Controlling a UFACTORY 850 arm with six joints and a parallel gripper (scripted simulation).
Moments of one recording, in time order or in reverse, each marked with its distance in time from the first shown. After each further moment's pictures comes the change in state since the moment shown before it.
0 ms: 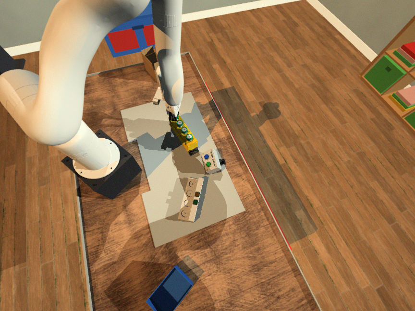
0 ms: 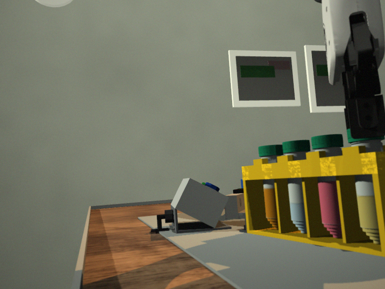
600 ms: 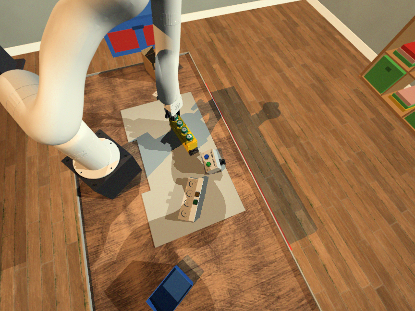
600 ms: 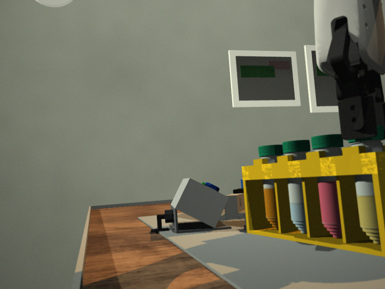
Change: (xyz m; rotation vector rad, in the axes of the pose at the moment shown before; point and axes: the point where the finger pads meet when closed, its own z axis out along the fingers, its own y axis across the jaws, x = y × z) arm 0.000 0.000 0.000 0.026 -0.015 0.353
